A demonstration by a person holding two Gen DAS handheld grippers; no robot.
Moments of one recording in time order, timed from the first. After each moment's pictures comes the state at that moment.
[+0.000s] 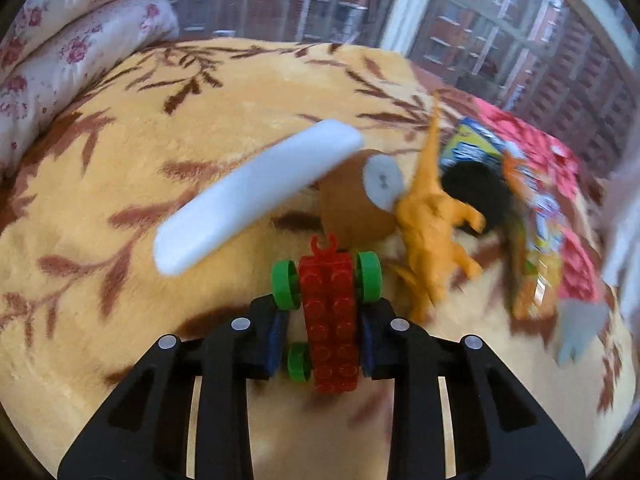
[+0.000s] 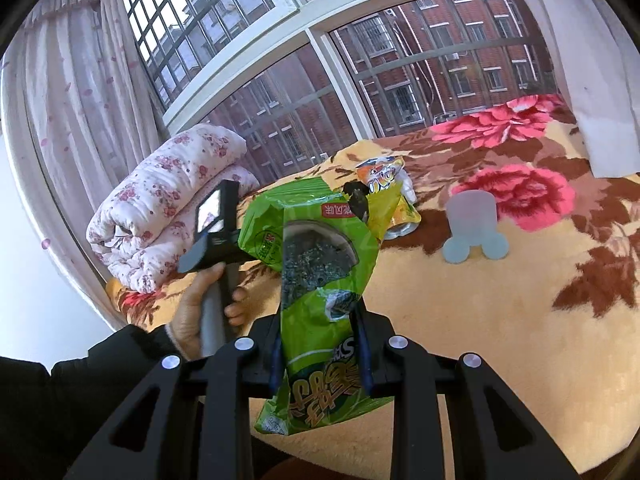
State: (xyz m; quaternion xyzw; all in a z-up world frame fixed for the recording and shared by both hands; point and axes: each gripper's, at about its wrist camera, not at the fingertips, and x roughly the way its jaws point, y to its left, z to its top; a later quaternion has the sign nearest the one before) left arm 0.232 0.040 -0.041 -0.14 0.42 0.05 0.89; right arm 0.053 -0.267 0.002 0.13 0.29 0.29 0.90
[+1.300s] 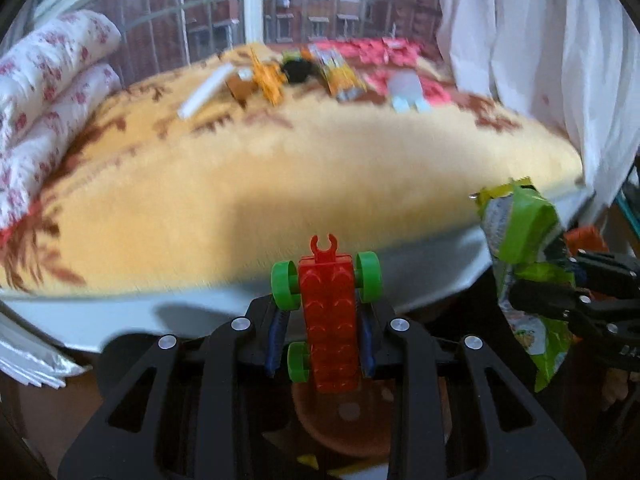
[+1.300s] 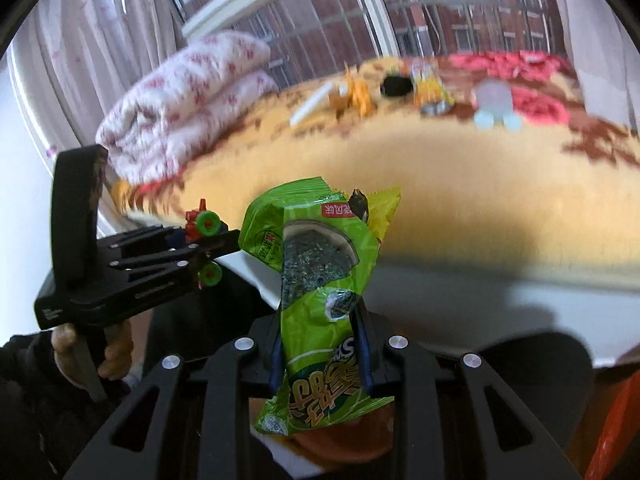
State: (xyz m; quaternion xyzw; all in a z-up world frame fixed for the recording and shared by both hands) left arm -0.073 -0.030 -0.034 0.02 0.42 -0.11 0.90; right arm -0.097 -0.212 -0.048 0.04 0.40 0.28 0.87
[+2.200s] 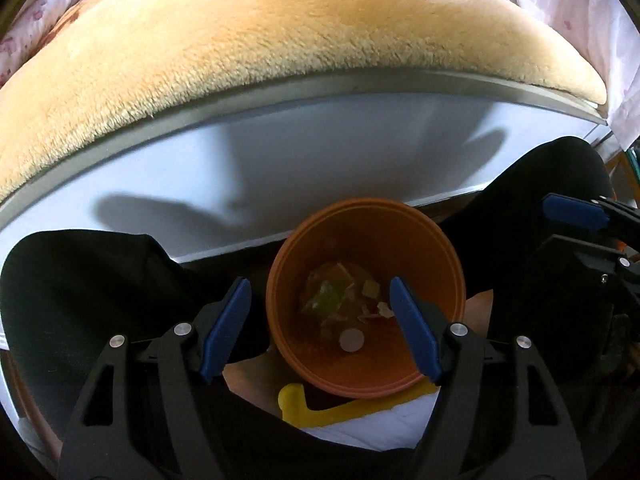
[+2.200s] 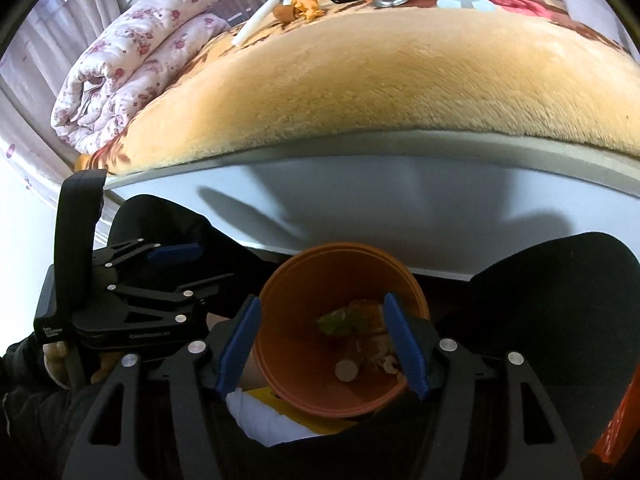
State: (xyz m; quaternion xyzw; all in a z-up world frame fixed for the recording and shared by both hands) left arm -0.064 -0.035 -0.138 0.02 0.57 -0.12 0.81; right arm -0.085 -0.220 -0.123 0.06 0.51 0.24 0.82
